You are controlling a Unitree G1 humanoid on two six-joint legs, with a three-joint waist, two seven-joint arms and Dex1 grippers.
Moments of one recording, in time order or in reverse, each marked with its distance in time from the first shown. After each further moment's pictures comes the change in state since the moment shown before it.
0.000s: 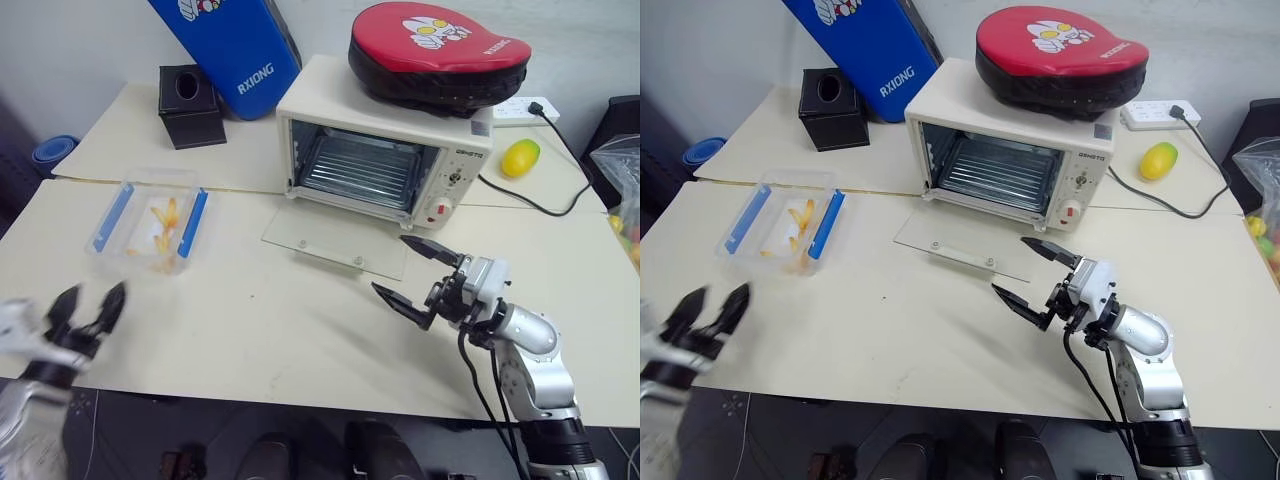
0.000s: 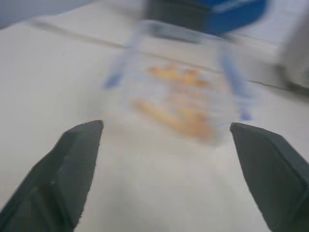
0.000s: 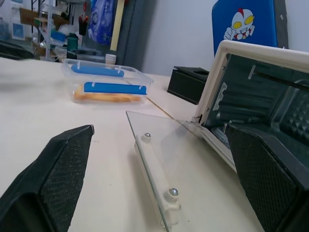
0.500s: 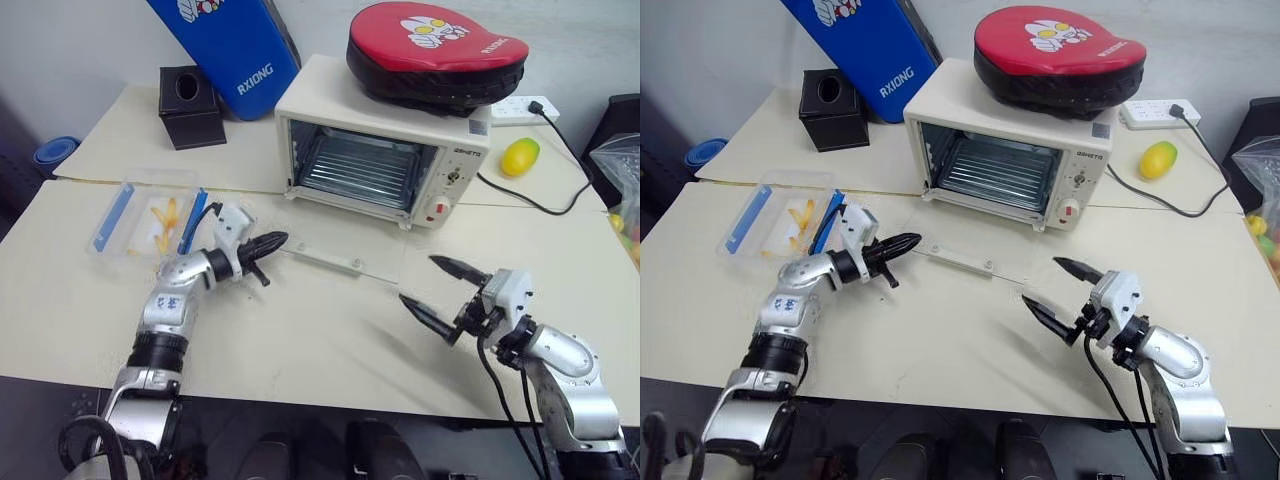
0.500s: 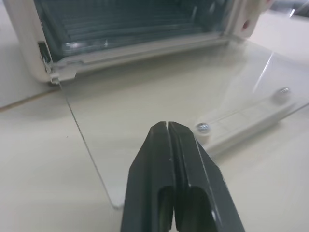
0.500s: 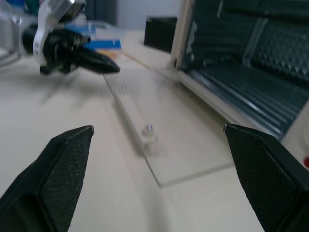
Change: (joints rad) left arm -0.723 0.047 -0.746 0.494 0.384 -0.237 -0.451; right arm 0.139 -0.095 -0.091 -0.140 0.093 0.236 -0.051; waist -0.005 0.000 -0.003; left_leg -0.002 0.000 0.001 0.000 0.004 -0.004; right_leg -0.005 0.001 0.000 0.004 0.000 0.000
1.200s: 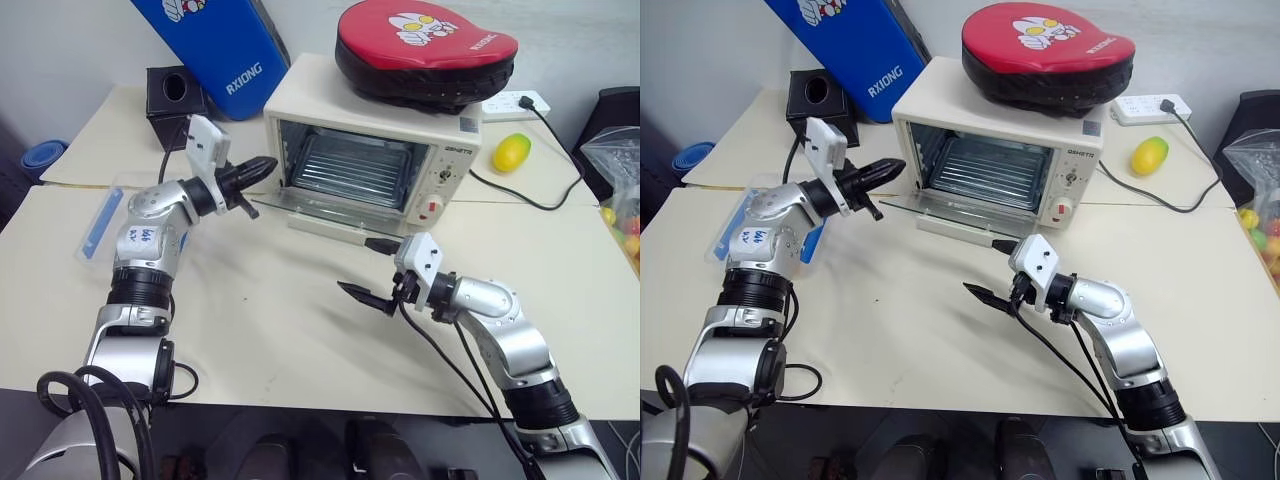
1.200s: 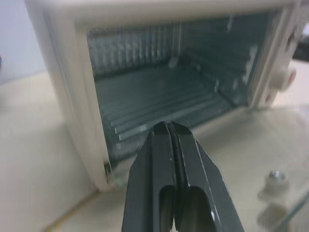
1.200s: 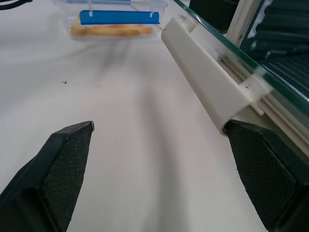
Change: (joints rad) left arm -0.458 0.082 -0.059 0.372 0.028 0.020 -0.035; right arm -0.257 0.032 0.255 0.090 -0.222 0.154 -0.083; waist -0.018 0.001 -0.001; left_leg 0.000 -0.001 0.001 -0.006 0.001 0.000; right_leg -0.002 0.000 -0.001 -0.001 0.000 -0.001
